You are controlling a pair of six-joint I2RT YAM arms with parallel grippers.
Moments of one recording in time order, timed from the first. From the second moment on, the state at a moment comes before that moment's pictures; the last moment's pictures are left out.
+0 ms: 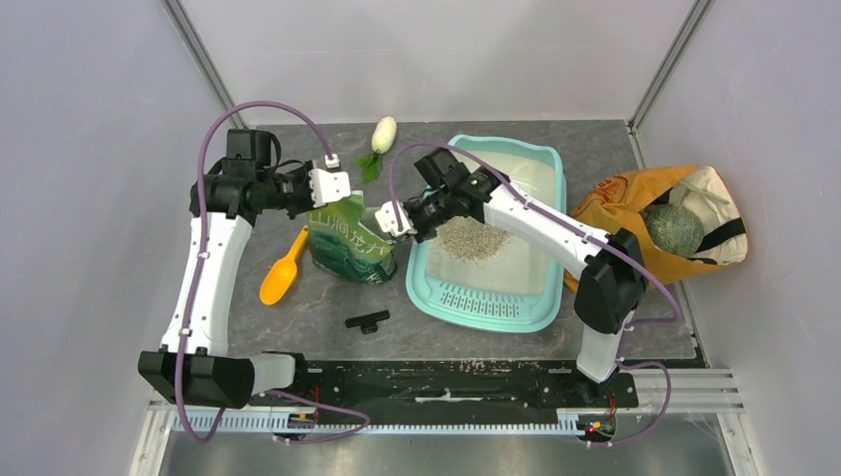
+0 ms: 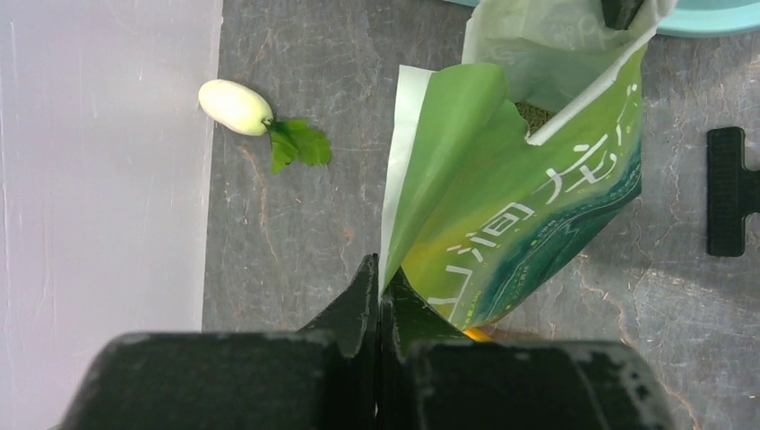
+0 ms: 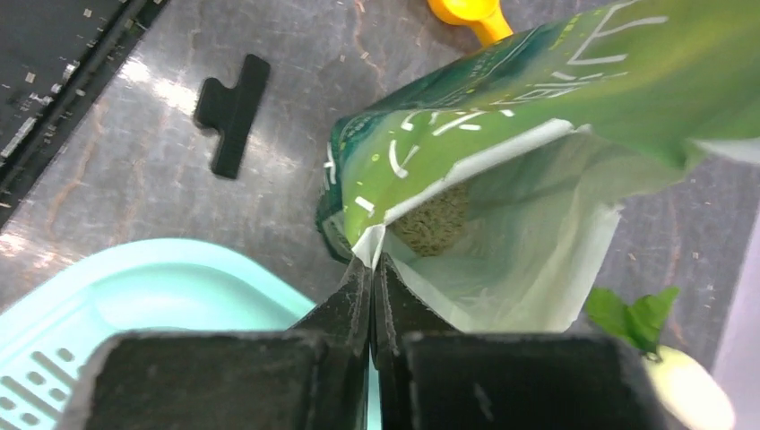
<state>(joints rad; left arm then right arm) -0.07 1.27 1.49 -1.08 0.63 1.32 0.78 1.81 1.64 -0.72 -0.81 -1.19</state>
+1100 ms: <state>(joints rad) 0.06 1.24 1.44 -1.05 0.68 1.29 0.56 1.70 1.43 -0.32 -0.75 -0.38</state>
